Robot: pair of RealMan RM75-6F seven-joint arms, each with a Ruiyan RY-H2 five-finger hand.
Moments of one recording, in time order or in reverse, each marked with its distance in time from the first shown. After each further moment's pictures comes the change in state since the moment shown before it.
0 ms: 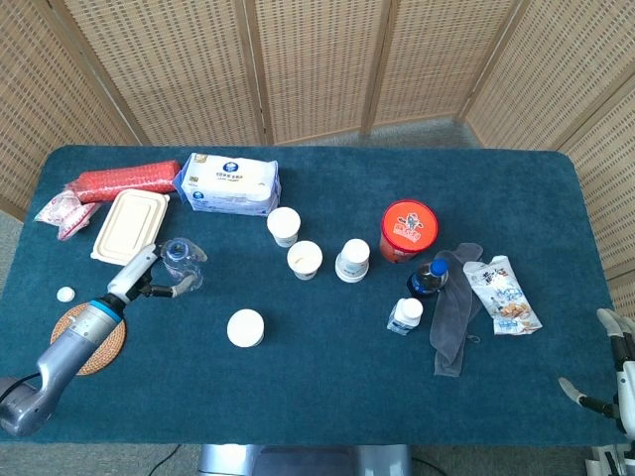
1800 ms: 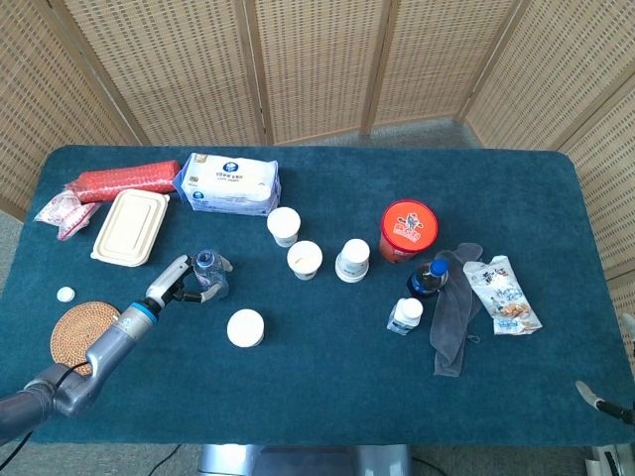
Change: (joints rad) left arm -0.027 -0.340 0.011 0.418 0.107 -0.084 -0.217; right arm -0.025 0.013 0.005 0.017 0.037 0.022 0.044
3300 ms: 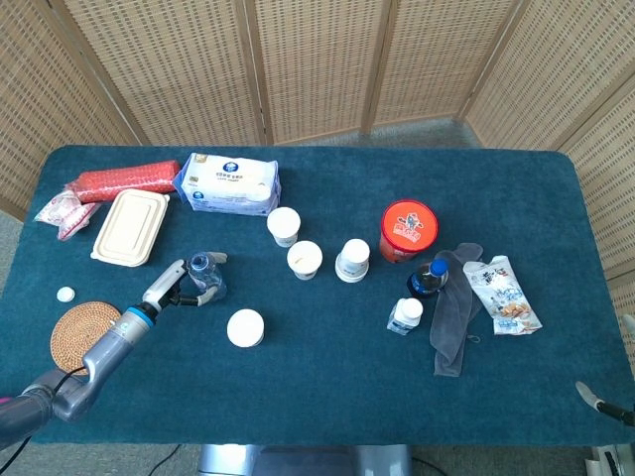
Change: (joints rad) left arm 0.017 -0.016 0.025 0.032 0.006 0.030 0.007; right arm -0.008 0.001 -0.002 -0.002 -0.011 0.010 0.012
